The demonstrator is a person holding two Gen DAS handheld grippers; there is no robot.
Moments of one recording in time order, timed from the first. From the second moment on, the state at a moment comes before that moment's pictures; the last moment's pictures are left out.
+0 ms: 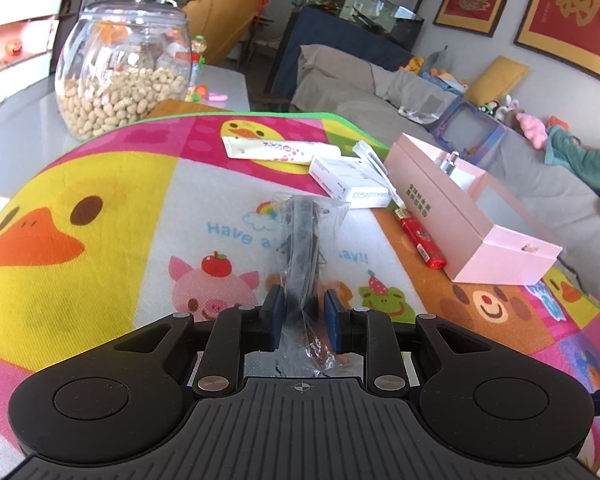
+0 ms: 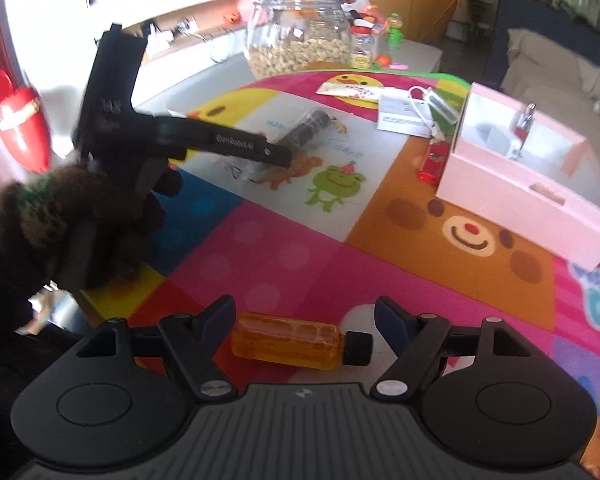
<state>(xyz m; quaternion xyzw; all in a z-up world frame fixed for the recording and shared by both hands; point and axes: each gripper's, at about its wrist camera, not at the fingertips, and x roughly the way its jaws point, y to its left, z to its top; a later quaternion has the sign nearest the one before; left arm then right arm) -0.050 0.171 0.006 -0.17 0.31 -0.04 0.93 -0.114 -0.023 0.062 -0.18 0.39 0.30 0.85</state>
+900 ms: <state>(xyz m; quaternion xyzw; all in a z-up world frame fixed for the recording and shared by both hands) -0.077 0.160 0.023 -0.17 0.35 -0.06 0.92 -0.081 -0.076 0.053 -0.11 0.40 0.24 0.88</state>
